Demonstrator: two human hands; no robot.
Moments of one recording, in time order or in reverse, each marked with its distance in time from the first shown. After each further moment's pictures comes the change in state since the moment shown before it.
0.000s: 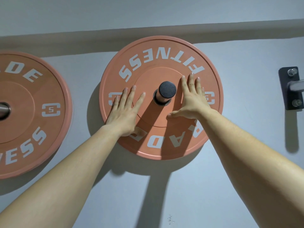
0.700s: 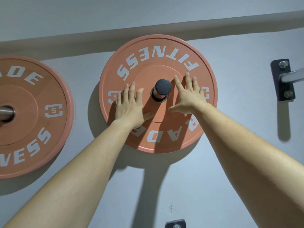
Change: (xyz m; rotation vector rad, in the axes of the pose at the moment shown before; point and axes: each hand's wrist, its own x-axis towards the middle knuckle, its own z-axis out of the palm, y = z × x) left_hand 0.012 0.027 -0.011 -0.021 0.108 -0.105; right_hand -0.011 -0.010 -0.010 -0.075 -0.048 0.074
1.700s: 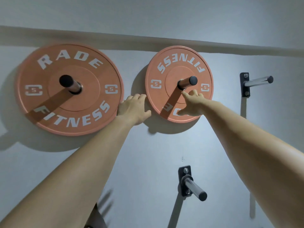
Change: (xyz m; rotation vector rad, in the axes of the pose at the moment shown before) left_hand -0.198 -0.173 -0.137 -0.320 -0.135 0.074; right_hand -0.201 -0.220 -0.084 -0.252 -0.299 0.206
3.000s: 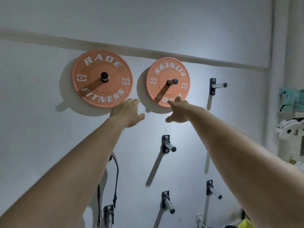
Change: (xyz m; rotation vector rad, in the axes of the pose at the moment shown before) left_hand -0.329 0.036 -0.269 -0.106 -0.176 -0.062; right_hand -0.404 -0.100 -0.152 -0.119 -0.155 -0.101
